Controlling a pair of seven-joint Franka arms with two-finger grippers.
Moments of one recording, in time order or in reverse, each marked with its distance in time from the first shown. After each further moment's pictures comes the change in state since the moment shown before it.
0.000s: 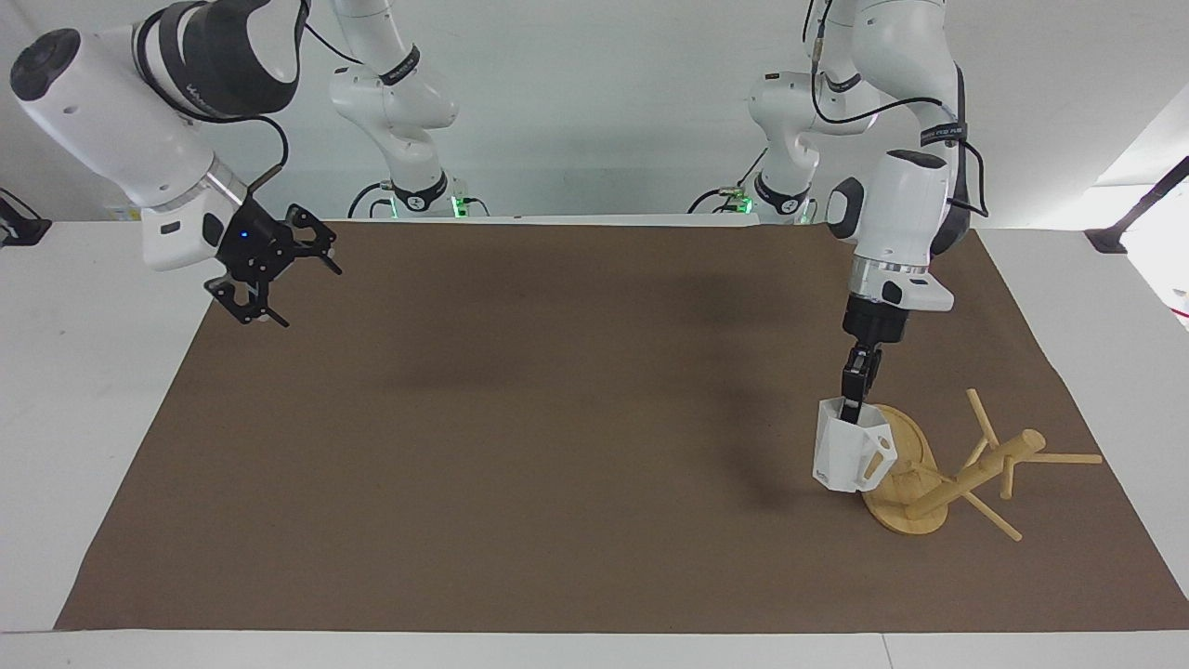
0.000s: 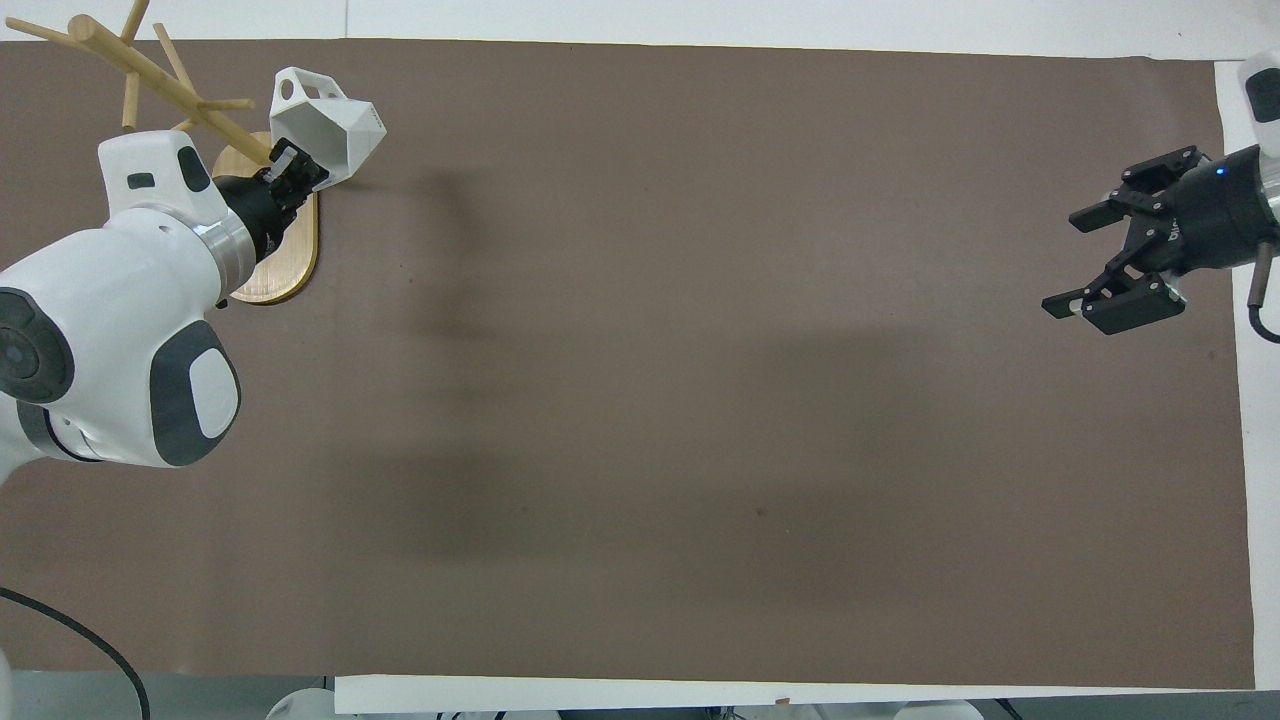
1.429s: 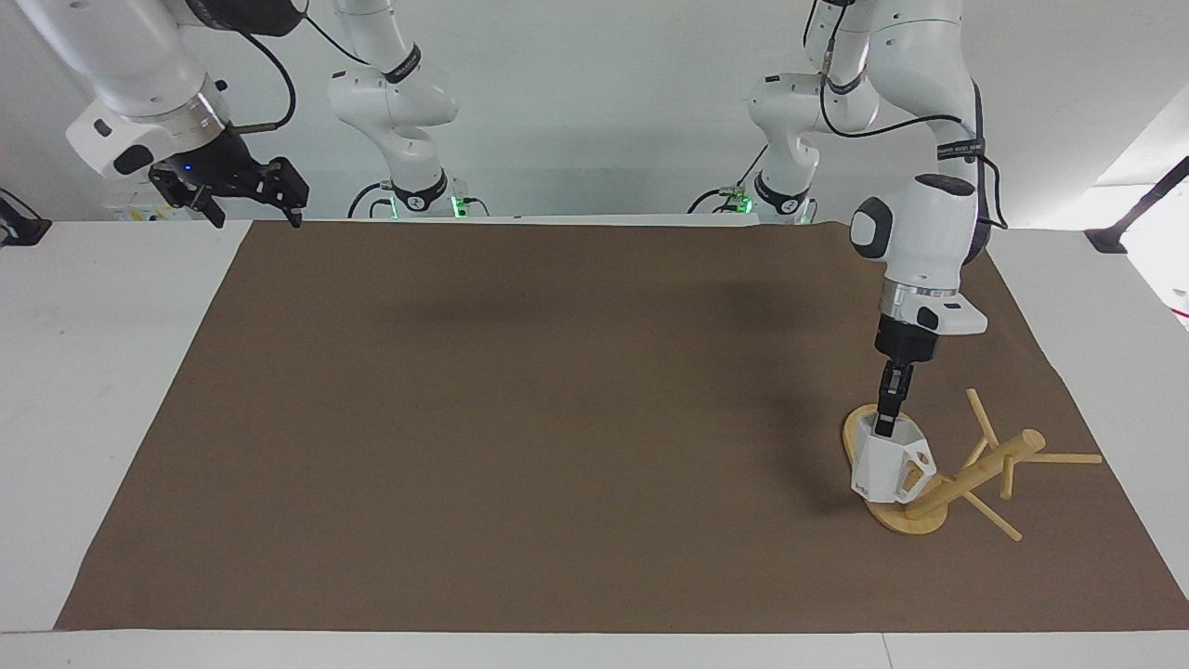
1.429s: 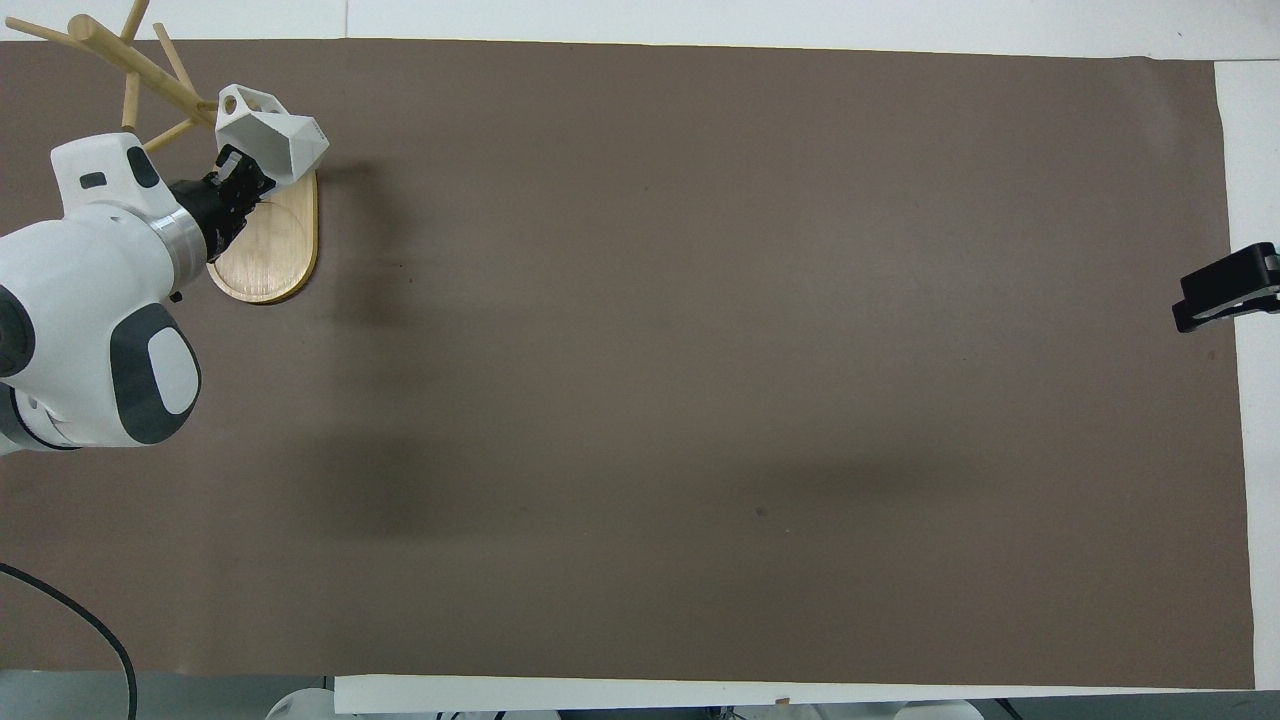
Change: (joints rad) left arm 0.082 0.057 -0.001 -0.001 -0.002 -0.002 0.015; right arm 0.159 -0.019 -0.130 0.155 -0.213 -0.280 0.710
